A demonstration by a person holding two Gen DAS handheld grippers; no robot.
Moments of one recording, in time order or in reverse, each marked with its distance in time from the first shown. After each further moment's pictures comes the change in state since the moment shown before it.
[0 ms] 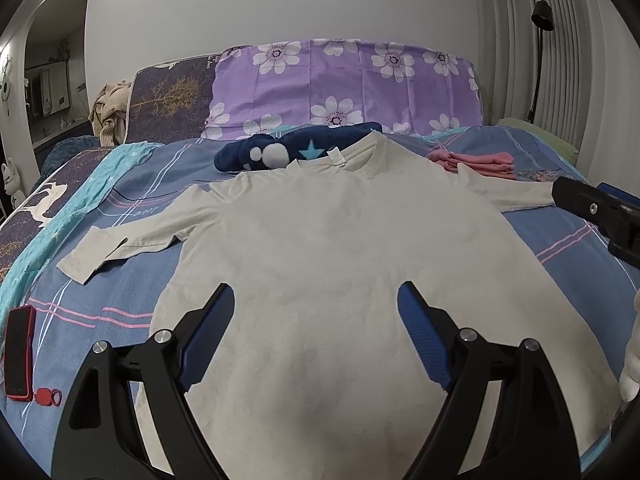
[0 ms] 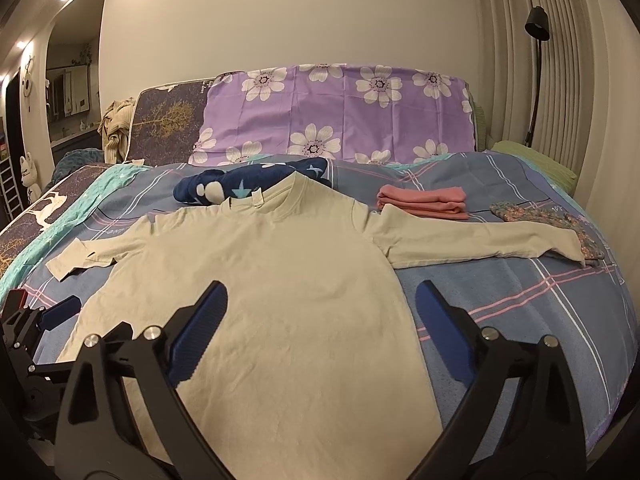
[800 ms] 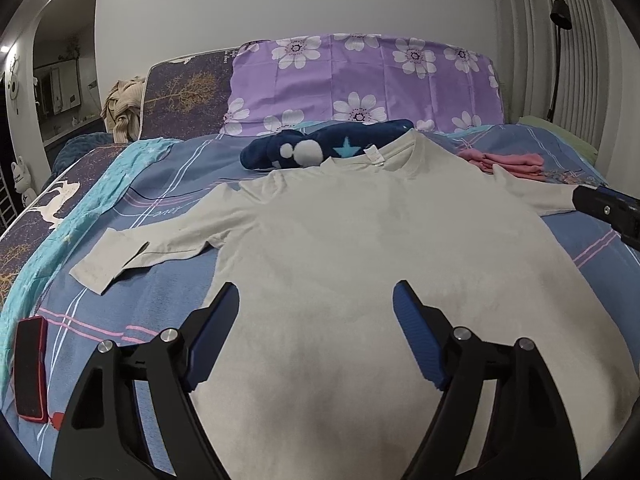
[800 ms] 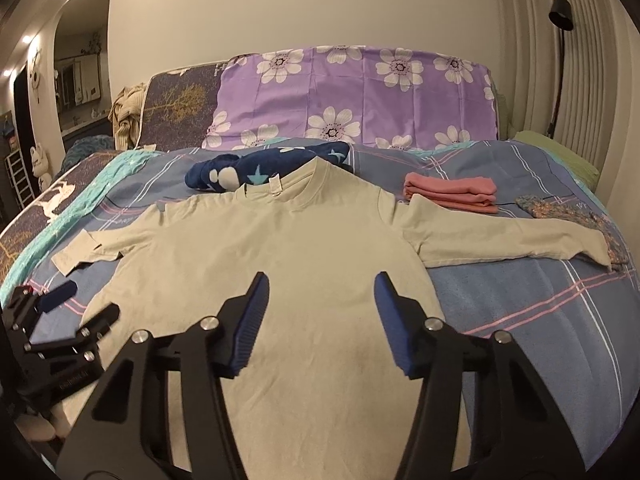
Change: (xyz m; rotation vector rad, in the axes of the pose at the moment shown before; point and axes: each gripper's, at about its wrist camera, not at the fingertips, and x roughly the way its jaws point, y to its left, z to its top) left arm 0.024 0.050 0.010 -0.009 0.021 0.059; right arm 0.038 0.022 0.014 -0.033 0.070 0.052
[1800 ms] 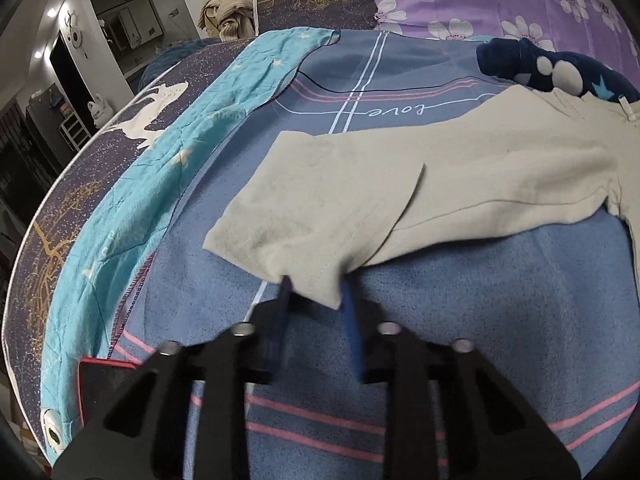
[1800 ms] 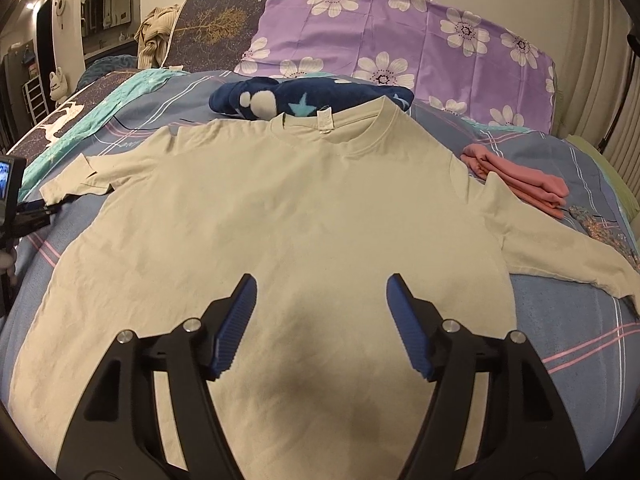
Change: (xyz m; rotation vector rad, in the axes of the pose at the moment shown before) left arm 0.135 0.265 -0.014 -0.114 0.319 0.360; right arm 0.096 0.051 -0.001 -0.173 0.221 0.069
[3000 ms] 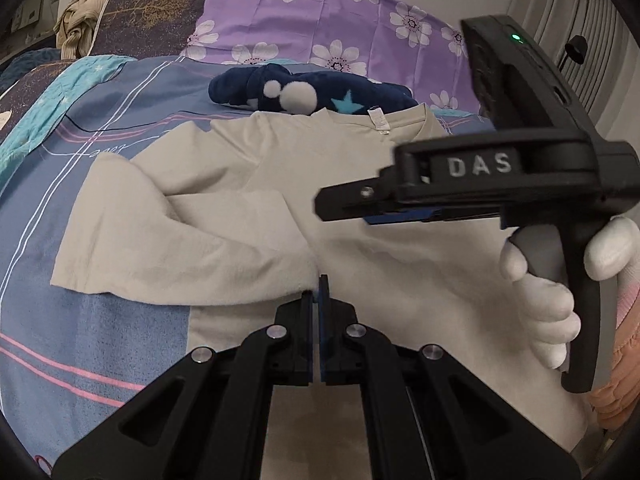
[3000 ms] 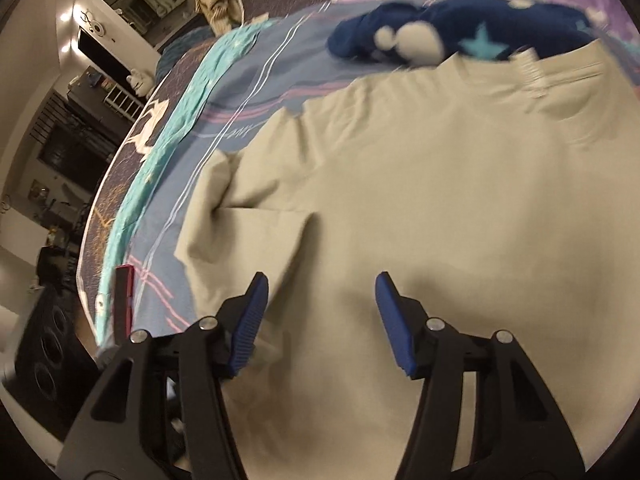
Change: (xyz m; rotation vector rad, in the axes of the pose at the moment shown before) left arm -0.114 -0.175 -0.010 0.054 -0.042 -0.662; right arm 0.104 0.088 0.100 0.141 0.380 0.597
